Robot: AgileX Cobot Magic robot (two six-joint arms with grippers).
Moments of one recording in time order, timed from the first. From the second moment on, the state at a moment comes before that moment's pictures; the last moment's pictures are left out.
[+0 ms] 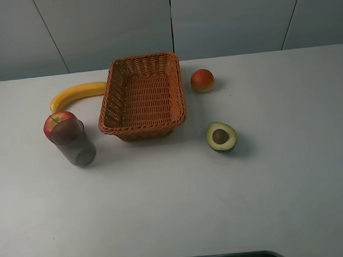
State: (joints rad) left arm -0.19 0.59 -0.72 -0.18 1.06 0.31; right arm 0.00 0.00 -0.50 0.09 1.10 -0.01
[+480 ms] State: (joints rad) left arm -0.21 1.24 -0.91 -0.25 0.93 0.58; right arm 0.00 0.00 -0.50 0.09 1.10 -0.01
